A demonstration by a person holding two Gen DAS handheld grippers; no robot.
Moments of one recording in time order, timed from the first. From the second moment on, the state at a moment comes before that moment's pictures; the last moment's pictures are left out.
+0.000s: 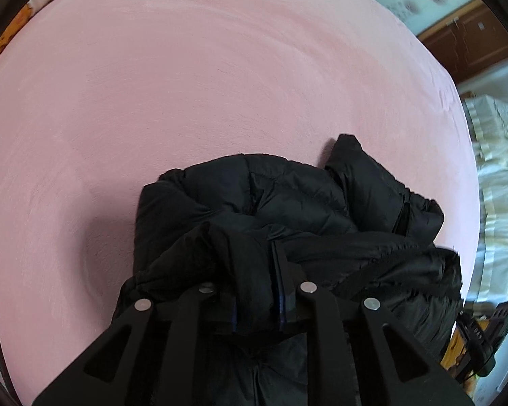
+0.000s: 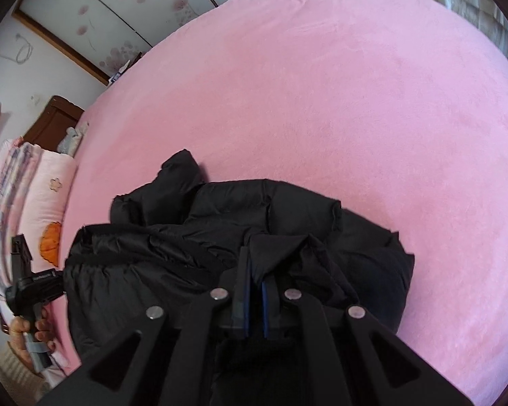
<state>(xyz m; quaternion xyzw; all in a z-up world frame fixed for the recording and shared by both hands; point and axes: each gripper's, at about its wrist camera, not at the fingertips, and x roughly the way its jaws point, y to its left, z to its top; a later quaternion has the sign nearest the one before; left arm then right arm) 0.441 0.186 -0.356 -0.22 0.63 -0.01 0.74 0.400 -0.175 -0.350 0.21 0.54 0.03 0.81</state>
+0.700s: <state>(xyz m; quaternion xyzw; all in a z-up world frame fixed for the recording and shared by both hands) 0.397 0.175 -0.236 -0.03 0.49 -0.13 0.86 0.338 -0.151 -0.214 -0.04 0.43 0.15 0.89</state>
